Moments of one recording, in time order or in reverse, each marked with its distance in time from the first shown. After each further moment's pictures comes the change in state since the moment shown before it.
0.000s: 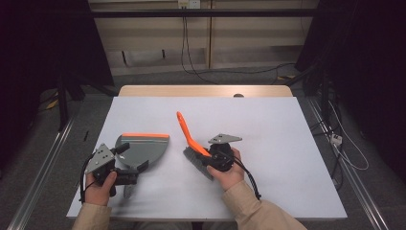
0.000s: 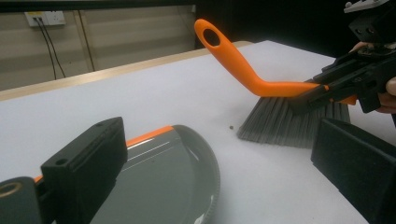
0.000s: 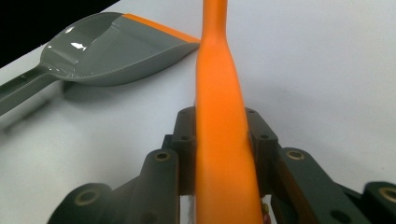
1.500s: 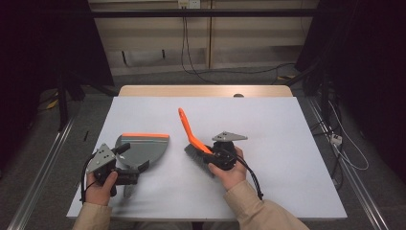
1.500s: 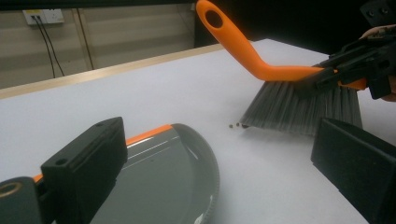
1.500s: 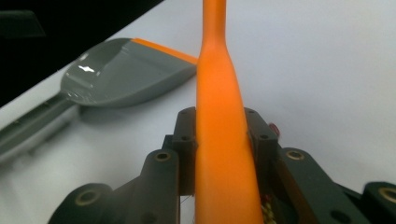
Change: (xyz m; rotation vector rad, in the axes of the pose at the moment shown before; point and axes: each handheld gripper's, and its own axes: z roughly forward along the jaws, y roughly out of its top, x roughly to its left) left arm 0.000 -0.001 0.002 0.005 -0.004 0.001; right arm 0.001 0.008 -0.010 -0.057 0.020 0.050
